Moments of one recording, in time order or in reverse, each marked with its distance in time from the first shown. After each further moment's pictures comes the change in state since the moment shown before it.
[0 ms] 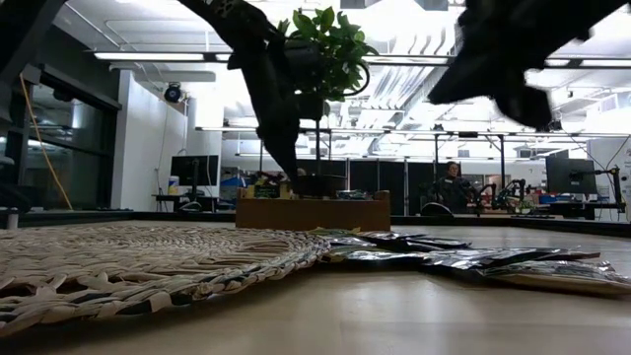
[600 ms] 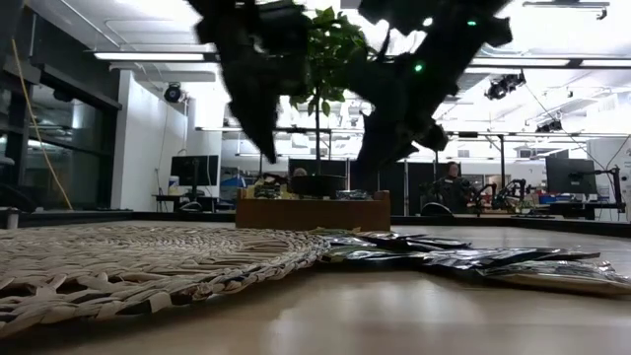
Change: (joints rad) left arm -0.171 -0.184 -0.199 0.036 0.045 -0.157; right arm -0.270 0.478 0.382 -0.208 -0.174 -0.470
